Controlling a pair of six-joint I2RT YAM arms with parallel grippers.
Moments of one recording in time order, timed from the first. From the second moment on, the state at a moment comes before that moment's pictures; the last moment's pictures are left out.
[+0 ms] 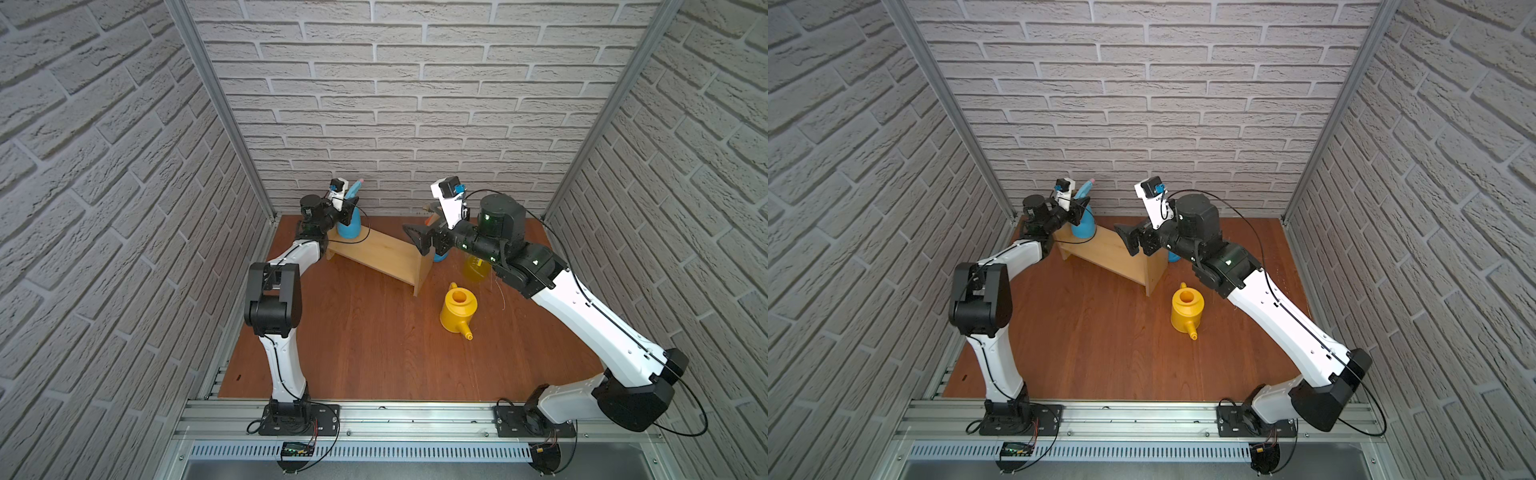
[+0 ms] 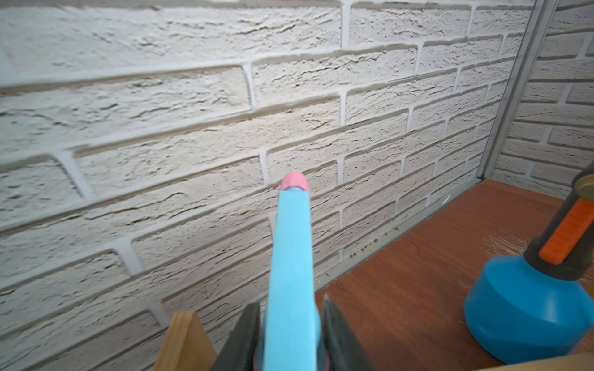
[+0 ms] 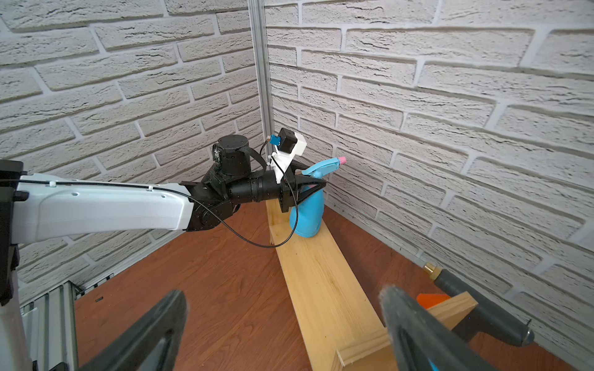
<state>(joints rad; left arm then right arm) -0.02 2.02 1.46 0.52 0.51 0.17 0.73 1.41 1.63 -0.39 -0.10 0.03</state>
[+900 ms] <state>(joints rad) -0.02 1.93 1.32 0.55 0.49 0.14 0.71 1.44 1.67 -0.40 -0.13 0.01</state>
